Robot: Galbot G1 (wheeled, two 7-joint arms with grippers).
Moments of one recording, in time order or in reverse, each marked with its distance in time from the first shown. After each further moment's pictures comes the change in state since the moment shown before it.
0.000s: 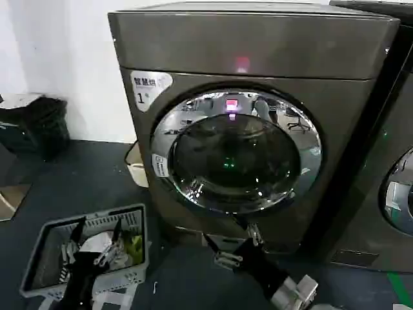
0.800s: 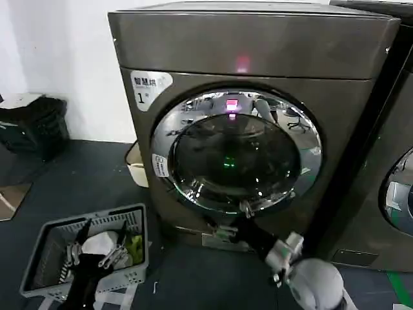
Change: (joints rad) left arm 0.021 0.024 0.019 -0.025 0.005 0.050 0.000; right arm 0.444 -0.055 -0.177 -0.307 0.153 -0.033 -0.014
